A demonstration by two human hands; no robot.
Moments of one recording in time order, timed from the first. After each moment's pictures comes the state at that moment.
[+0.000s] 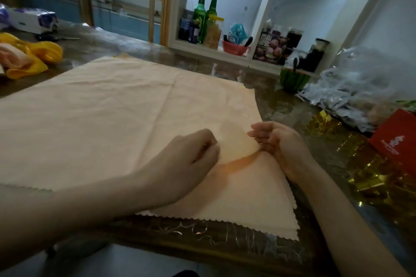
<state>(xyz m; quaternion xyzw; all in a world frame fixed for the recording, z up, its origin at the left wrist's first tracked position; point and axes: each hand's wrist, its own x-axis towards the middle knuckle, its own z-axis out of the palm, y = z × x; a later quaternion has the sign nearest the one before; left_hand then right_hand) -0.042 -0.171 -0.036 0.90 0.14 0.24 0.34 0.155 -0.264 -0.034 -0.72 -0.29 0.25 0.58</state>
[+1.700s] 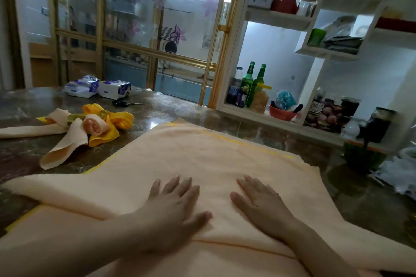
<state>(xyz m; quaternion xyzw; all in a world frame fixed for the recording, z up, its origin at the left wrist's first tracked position) -0.068 -0.019 -0.050 0.94 0.33 -0.04 0.10 0.136 -0.097 -0.058 -0.82 -0.56 0.07 0.03</state>
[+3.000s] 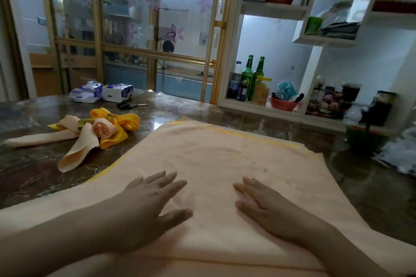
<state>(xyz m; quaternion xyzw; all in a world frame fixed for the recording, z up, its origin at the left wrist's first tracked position) -0.144 -0.014 -0.033 0.94 0.31 0.00 0.14 0.100 -0.121 -0.046 -0.77 -0.62 0.11 0.06</state>
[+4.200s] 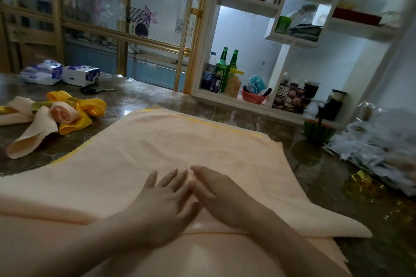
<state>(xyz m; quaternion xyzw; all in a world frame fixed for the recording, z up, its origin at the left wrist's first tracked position) -0.065 -0.050 -0.066 0.96 0.26 -0.01 0.06 0.076 -0.123 -0.048 -0.73 -0.66 0.05 0.16</state>
